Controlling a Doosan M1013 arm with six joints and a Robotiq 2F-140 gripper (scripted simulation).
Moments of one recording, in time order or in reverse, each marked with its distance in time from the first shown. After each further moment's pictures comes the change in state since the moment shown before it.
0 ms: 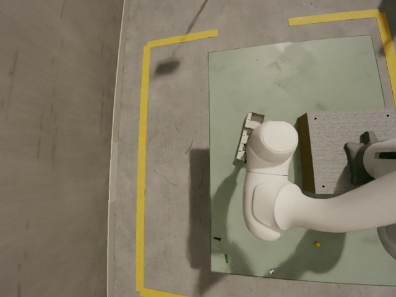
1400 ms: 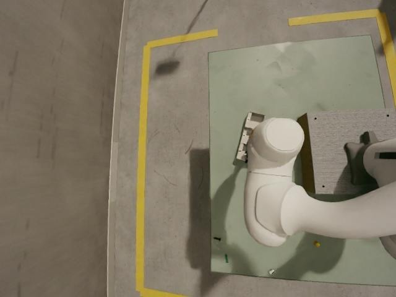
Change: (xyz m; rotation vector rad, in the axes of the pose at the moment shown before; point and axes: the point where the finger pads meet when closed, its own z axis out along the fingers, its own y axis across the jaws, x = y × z) arm 0.000 0.000 -0.023 0.000 0.000 0.000
